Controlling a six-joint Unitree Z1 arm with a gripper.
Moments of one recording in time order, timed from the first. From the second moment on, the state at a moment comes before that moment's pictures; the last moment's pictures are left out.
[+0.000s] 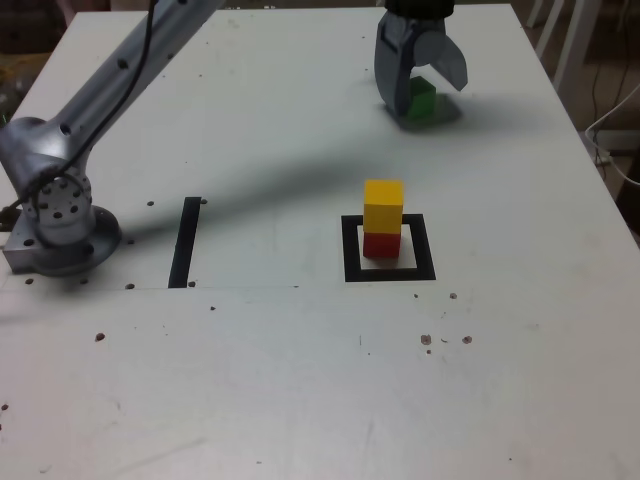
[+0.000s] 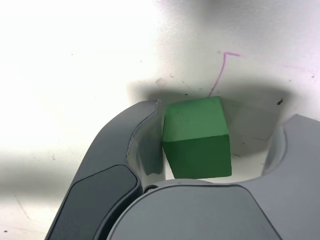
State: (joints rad) arm 0.58 2.56 -2.48 1.60 -0.04 0.28
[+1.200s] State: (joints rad) arm 0.43 2.35 -2.21 1.60 0.00 0.28
